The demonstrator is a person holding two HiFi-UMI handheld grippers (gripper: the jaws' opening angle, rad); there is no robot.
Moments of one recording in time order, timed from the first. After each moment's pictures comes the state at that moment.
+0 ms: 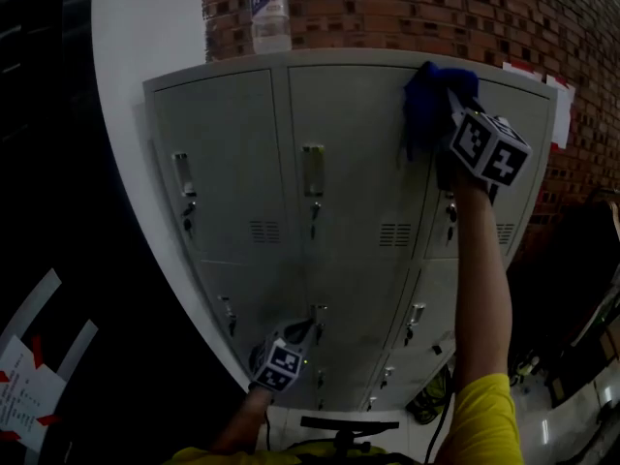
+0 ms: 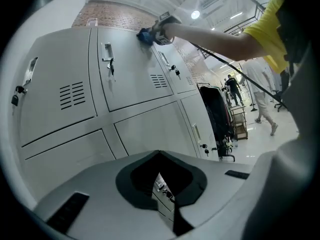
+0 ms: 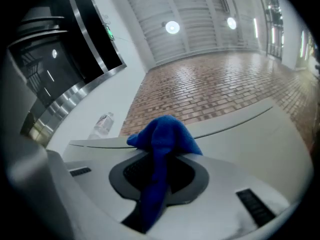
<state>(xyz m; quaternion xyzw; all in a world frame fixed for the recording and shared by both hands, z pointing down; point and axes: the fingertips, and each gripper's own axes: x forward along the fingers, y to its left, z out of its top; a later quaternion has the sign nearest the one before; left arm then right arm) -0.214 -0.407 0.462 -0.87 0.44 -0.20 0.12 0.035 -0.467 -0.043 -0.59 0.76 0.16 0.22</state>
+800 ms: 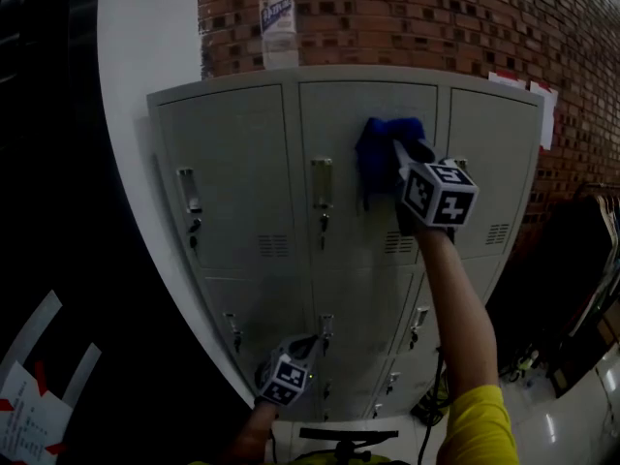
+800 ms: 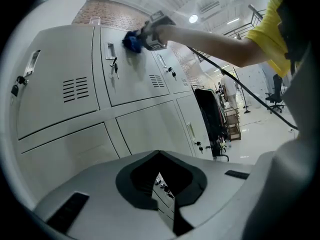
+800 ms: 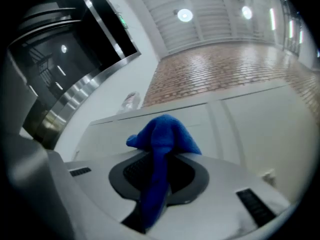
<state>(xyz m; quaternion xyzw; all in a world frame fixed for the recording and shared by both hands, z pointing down) -0.231 -0.395 0.472 -0.89 0.41 -0.19 0.12 -0.062 -0.481 0.032 -0.57 0.79 0.16 0.15</state>
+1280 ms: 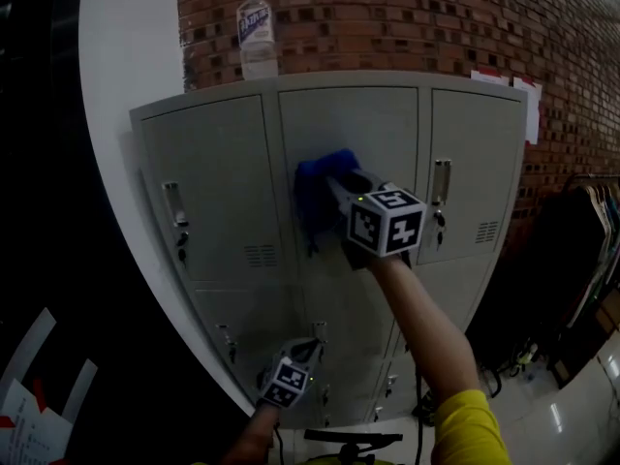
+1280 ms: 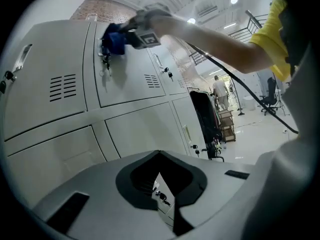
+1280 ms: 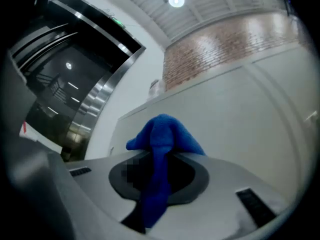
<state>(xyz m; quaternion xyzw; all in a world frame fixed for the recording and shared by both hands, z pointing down) -0.211 -0.402 0.471 -0.90 0.37 -0.19 0.12 -0.165 -0.472 0.079 -0.46 0.87 0.10 0.12</state>
